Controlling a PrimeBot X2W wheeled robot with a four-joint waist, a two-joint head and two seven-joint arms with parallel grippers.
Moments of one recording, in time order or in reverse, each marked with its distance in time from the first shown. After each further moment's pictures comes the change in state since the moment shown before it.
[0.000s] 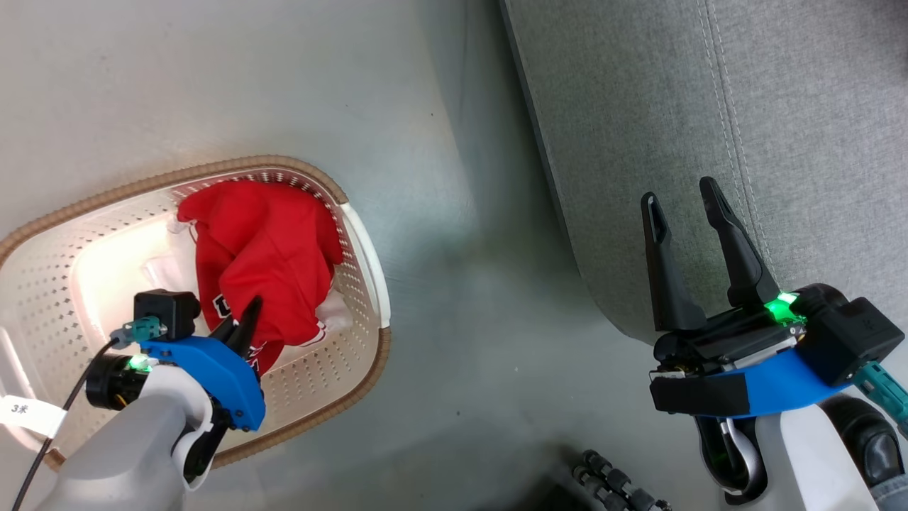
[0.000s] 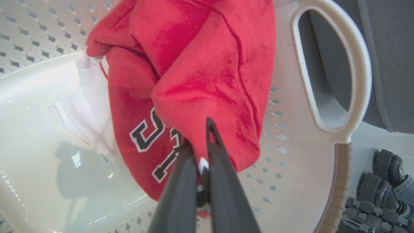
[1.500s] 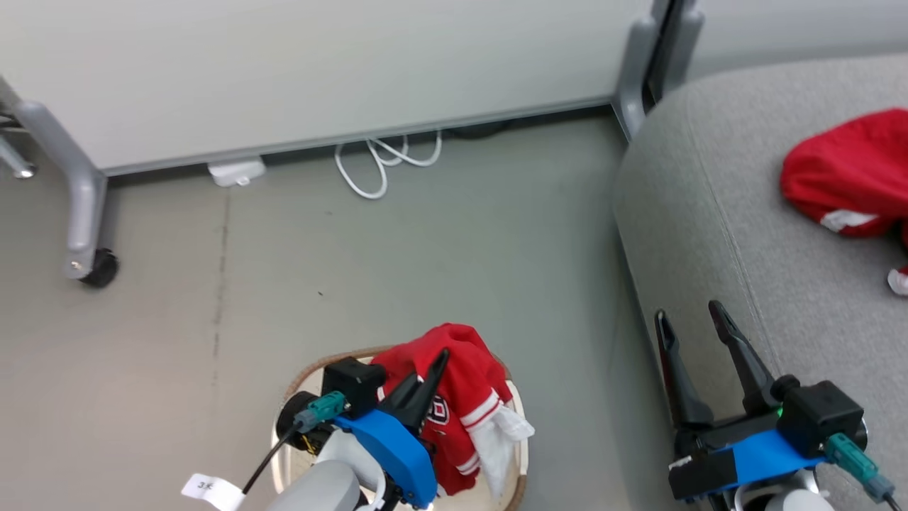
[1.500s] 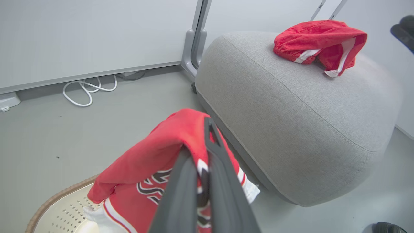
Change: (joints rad) left arm 0.230 -0.293 0.184 -0.197 0.375 0.000 -0.066; right arm 0.192 0.002 -0.079 0.099 -0.114 0.000 0.041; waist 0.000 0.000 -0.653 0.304
